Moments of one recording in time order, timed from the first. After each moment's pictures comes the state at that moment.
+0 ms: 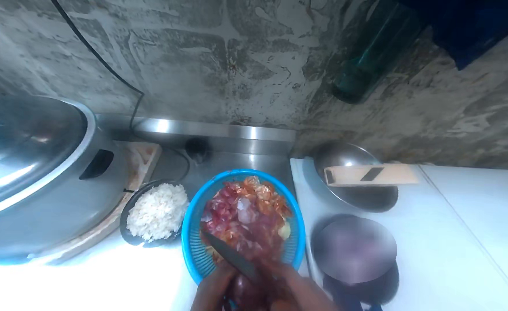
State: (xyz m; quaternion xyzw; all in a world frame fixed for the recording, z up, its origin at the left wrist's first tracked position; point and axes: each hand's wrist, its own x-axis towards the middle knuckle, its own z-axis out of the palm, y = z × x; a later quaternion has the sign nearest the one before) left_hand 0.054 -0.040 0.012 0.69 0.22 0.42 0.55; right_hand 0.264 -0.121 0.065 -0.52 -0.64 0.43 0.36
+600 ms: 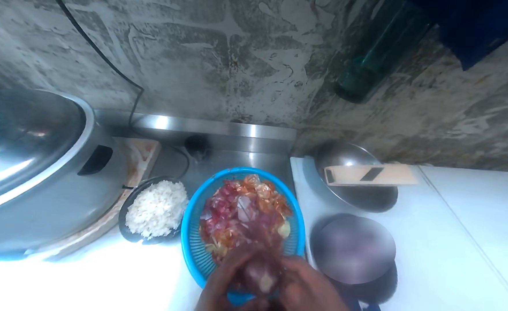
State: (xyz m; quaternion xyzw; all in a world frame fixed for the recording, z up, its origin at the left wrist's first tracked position) left_hand 0.062 -0.035 0.000 0.64 0.19 0.39 0.63; right_hand 0.268 -0.122 0.056 -0.49 -0.56 0.47 0.46
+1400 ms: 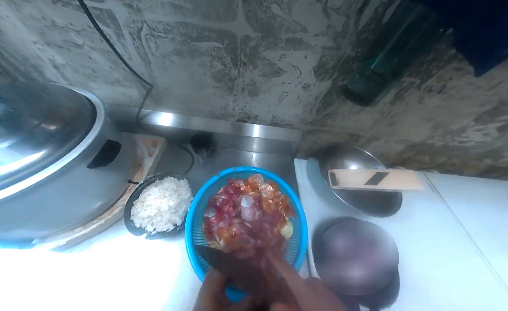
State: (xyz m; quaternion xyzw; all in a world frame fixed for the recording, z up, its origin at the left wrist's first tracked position) left_hand 0.054 -0.040 -0.011 0.64 0.23 0.43 0.59; right_hand 0.267 -0.122 0.072 -0.59 -0.69 0.37 0.22
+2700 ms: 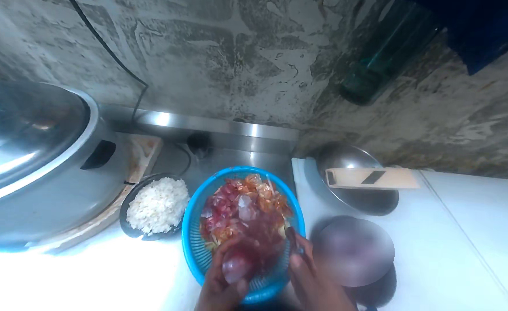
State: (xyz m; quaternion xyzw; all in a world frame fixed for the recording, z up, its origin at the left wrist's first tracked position) left_hand 0.067 -0.044 -0.023 0.39 0.15 0.45 0.79; right_hand 0.278 -0.118 0.043 -0.65 -0.44 0.46 0.41
